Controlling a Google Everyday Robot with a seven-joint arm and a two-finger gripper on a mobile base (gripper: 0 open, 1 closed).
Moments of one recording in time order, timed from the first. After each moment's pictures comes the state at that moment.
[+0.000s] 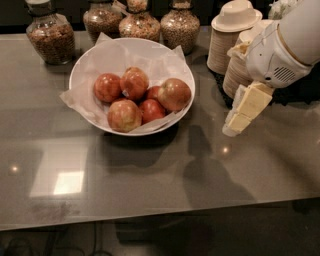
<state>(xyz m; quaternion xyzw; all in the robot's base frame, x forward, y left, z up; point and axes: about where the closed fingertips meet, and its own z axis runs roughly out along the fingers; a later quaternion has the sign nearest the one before) 0.496 -0.146 0.955 -0.63 0.72 0.04 0.28</state>
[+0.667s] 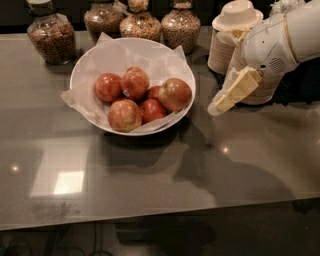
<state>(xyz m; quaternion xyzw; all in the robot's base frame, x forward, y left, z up) 0.532 -0.119 0.977 -0.61 0.66 0.13 0.41</state>
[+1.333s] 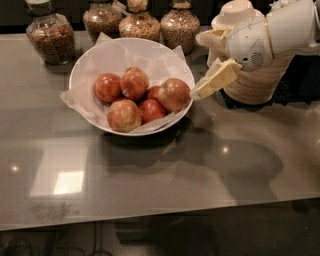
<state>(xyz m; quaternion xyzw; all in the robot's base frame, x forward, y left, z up) 0.566 -0.094 0.977 -0.61 0.62 0.21 0.45</state>
